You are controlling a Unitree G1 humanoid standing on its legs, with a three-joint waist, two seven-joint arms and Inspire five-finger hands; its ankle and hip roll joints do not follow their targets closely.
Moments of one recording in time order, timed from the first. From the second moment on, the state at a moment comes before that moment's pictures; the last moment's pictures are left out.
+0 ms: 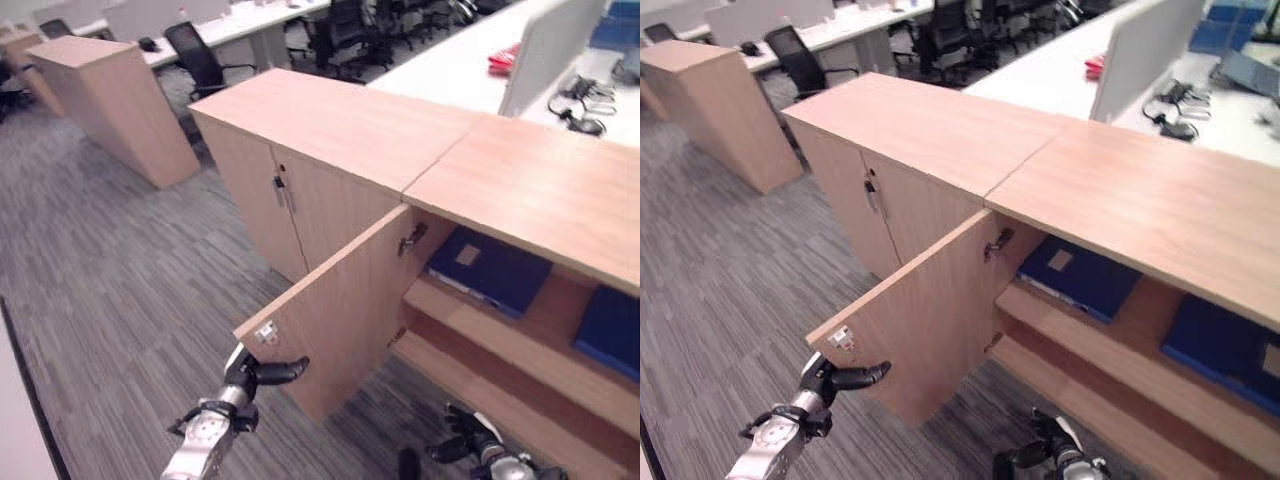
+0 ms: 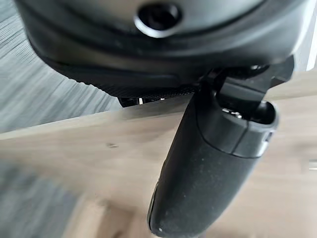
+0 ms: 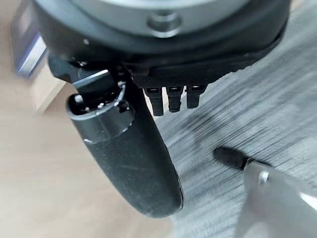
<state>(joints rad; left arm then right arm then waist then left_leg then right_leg) 0.04 0.40 -0.33 0.47 -0.45 -0.17 -0.09 -0.03 -0.37 0.24 0.96 0.12 -0.06 -0.05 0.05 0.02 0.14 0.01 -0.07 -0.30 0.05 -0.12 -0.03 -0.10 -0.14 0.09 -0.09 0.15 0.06</state>
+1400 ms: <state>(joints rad) -0.04 0.24 -0.30 0.63 -0.43 -0.11 -0.04 0.00 -0.32 0.22 1.19 0.18 -0.02 -0.10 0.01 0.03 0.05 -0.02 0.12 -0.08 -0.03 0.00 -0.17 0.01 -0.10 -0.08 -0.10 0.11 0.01</state>
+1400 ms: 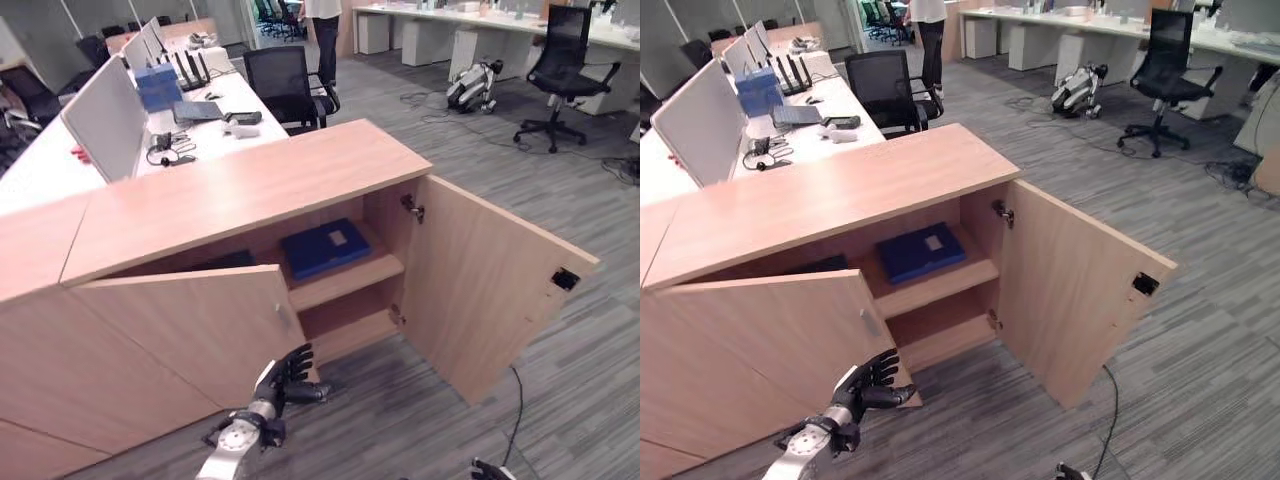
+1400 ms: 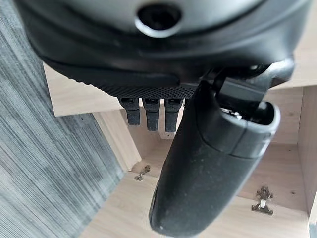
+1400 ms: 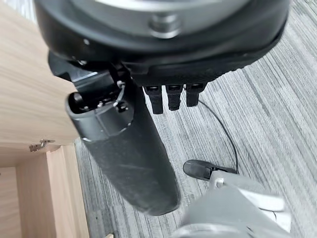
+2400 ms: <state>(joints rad) -0.27 0.82 -0.03 1.07 -0.35 -0.11 0.00 0.06 -0.19 0.26 1.11 0.18 -0.06 0.01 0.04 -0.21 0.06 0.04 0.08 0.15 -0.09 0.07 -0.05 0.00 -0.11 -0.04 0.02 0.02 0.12</state>
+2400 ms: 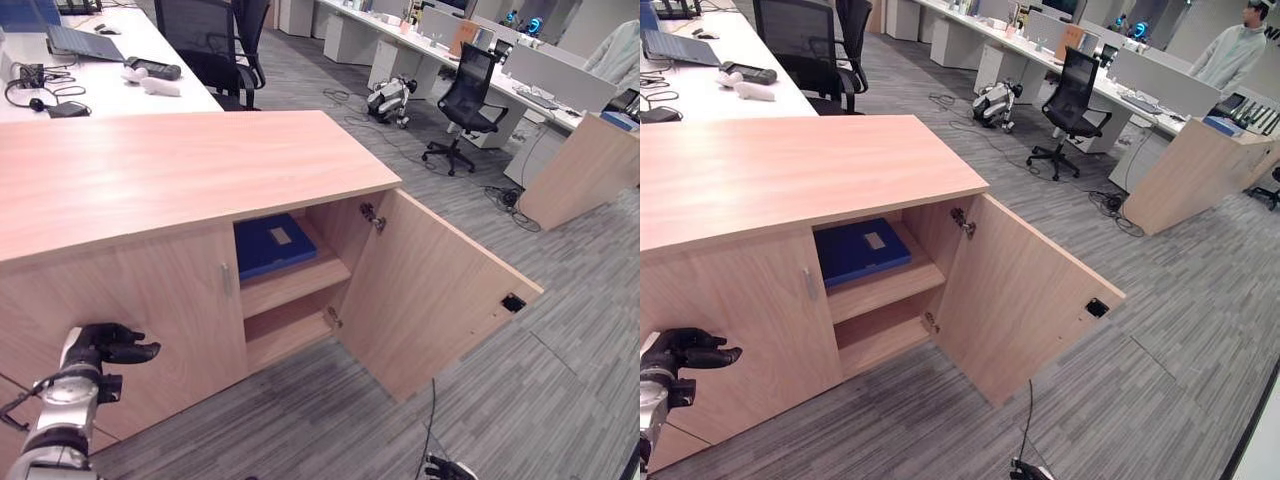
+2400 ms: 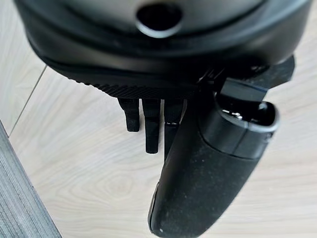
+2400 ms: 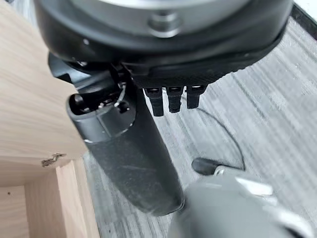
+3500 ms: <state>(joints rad) 0.12 0.26 -0.25 0.79 -0.38 -0.11 -0.09 0.05 -0.34 0.14 1.21 0.18 -0.04 -0.03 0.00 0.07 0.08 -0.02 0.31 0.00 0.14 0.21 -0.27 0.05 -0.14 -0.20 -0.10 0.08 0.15</state>
